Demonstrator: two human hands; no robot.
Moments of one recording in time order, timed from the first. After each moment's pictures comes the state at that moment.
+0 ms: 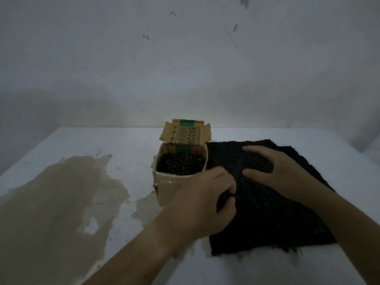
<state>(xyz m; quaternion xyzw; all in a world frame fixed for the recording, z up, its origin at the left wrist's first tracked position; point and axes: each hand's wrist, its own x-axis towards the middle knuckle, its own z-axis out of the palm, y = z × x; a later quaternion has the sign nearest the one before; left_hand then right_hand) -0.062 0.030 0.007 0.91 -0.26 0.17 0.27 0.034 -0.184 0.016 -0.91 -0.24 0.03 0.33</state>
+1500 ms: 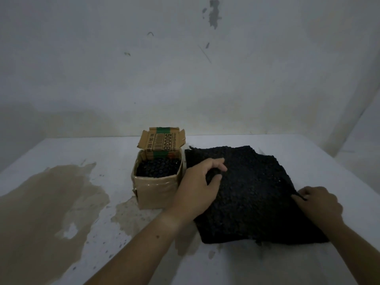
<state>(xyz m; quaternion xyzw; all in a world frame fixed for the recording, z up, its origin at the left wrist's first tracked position) -0.033 -0.033 -0.002 0.86 -0.11 0.12 0.49 0.036 -0.339 -0.075 -0.97 0.17 -0.07 0.19</state>
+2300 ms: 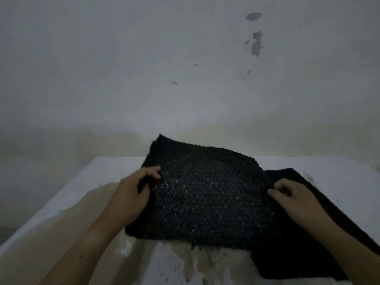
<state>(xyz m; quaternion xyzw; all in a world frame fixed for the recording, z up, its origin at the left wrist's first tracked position) -0.082 0.198 0.025 0.91 0.02 0.24 0.35 0.020 -0.164 0.005 -0.89 -0.08 -0.05 0.44</state>
